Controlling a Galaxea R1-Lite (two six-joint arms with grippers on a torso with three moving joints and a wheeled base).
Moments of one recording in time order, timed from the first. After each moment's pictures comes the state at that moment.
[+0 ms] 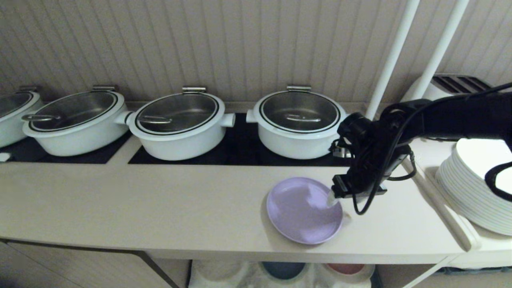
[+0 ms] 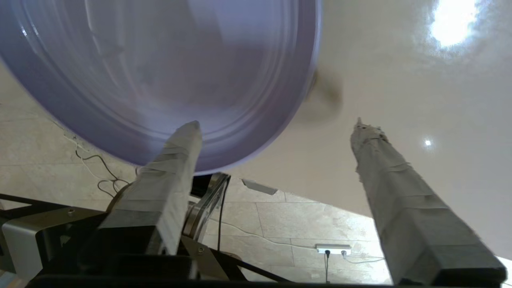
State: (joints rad) left arm 0.00 0.00 0.00 0.02 -0.01 -0.01; right arm 0.39 2.13 -1.72 0.86 0.09 0.16
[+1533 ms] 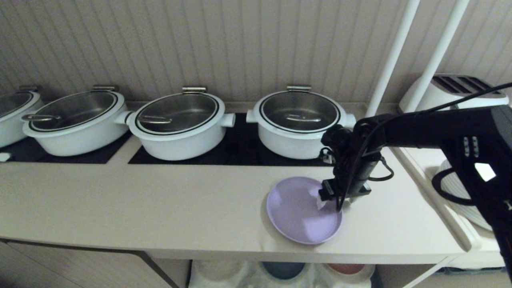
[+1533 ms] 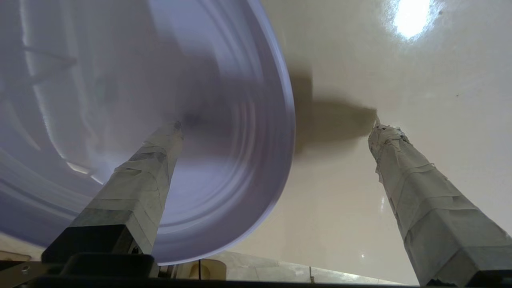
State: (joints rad) left arm 0.00 0.00 0.00 0.02 -0.01 -0.01; right arm 0.40 2.31 -1.87 0.86 -0.03 0.16
